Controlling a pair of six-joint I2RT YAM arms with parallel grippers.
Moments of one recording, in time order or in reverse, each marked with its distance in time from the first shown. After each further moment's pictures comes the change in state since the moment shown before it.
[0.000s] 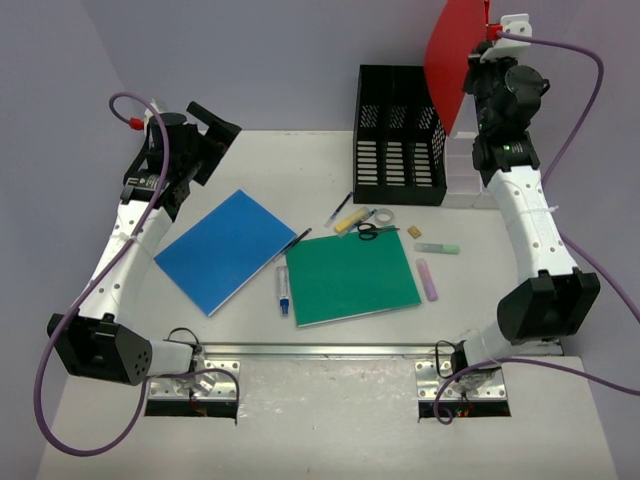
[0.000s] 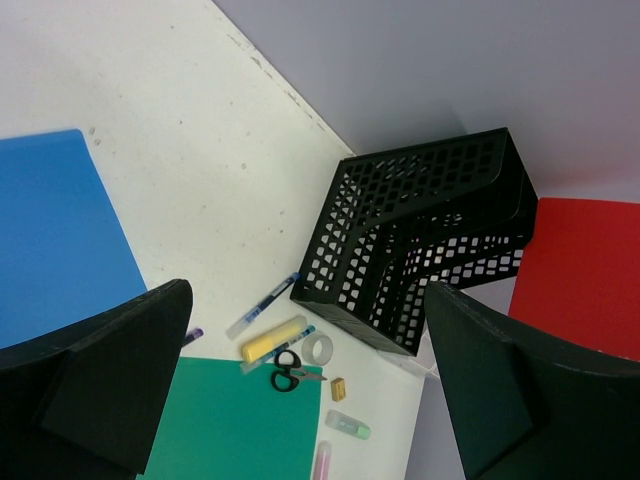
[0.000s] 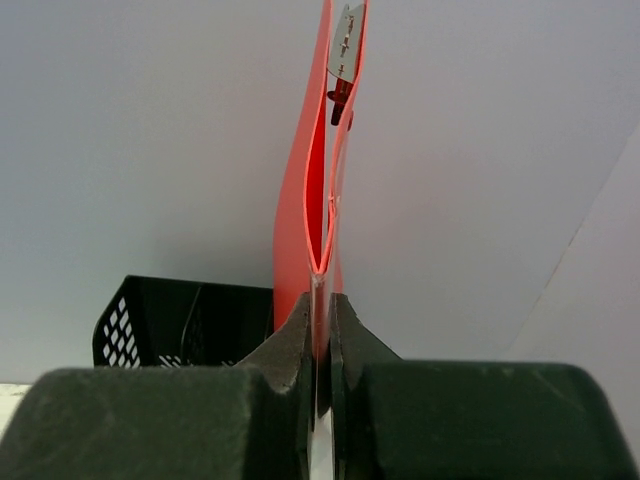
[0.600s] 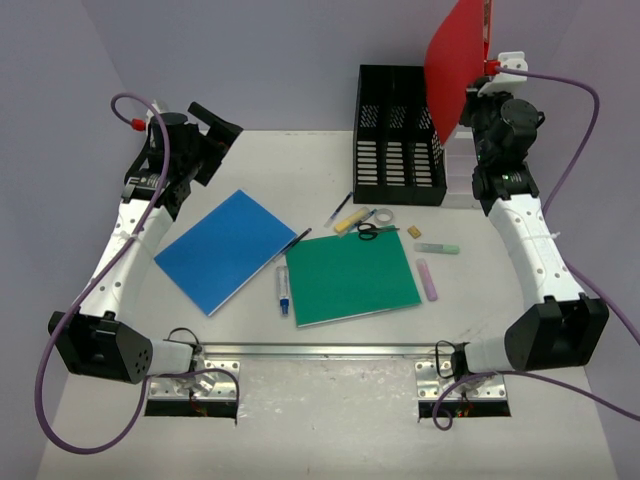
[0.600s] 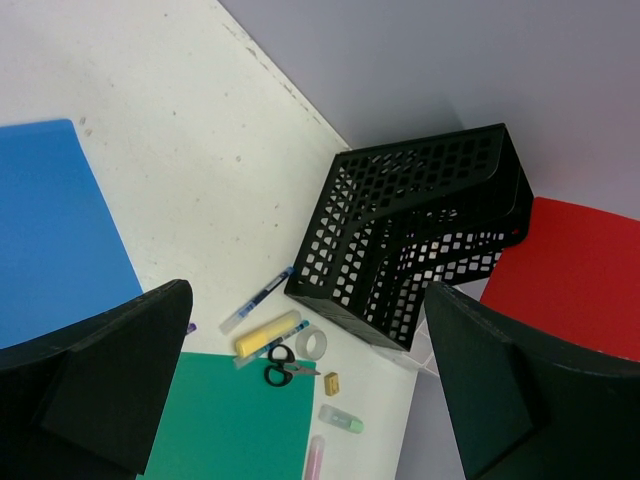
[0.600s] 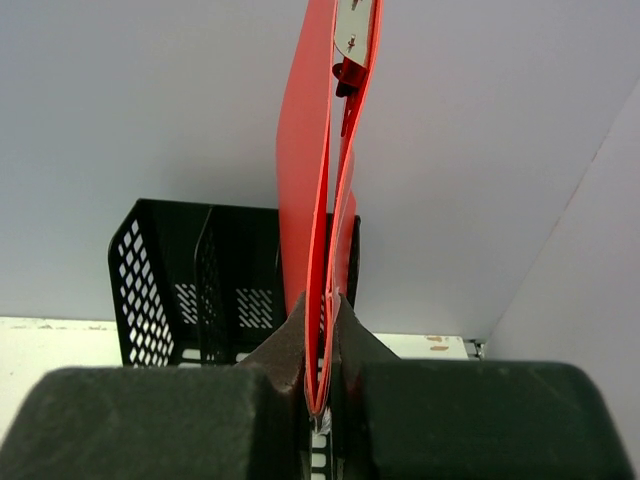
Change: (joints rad) left arm 0.000 0.007 0.000 0.000 0.017 -0.020; right arm 0.000 -0.159 -0.267 0.020 0.000 0.051
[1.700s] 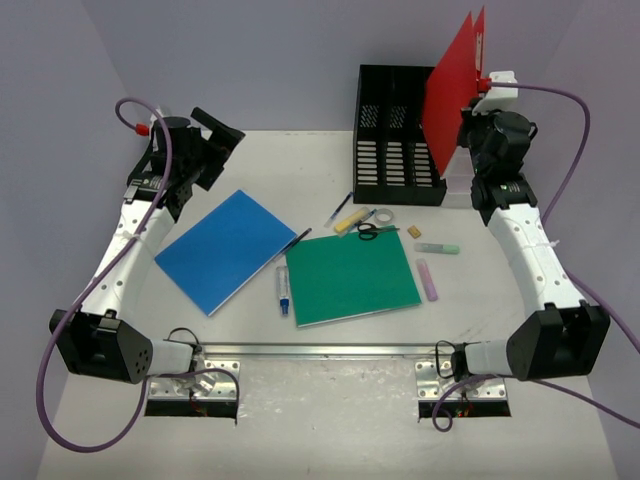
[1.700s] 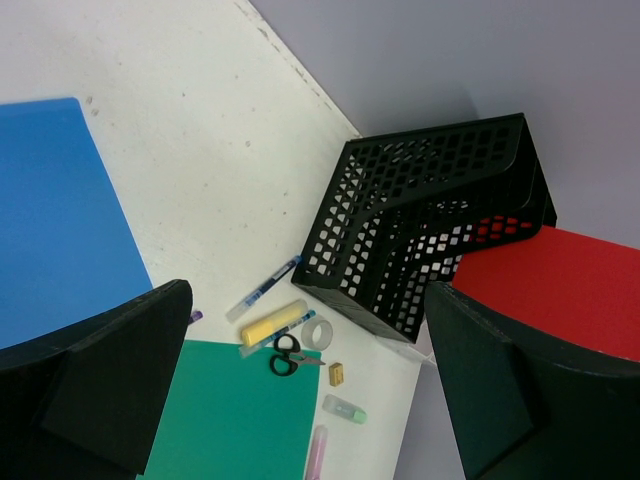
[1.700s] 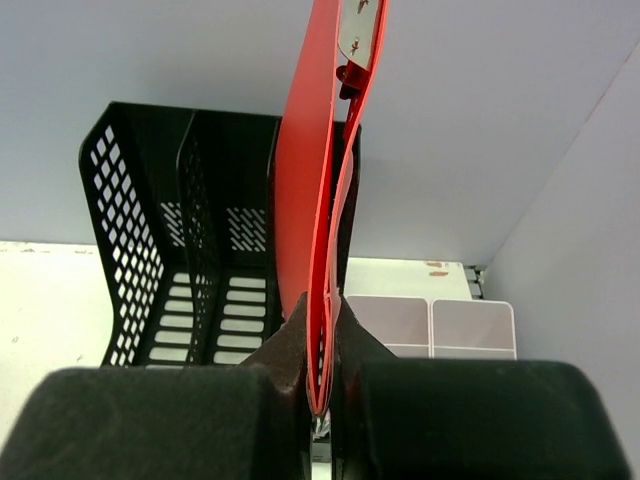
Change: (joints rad) left arm 0.000 0.000 -0.030 -0.001 0.014 -0.015; right arm -0.001 -0.044 -0.095 -0.101 0.013 0.004
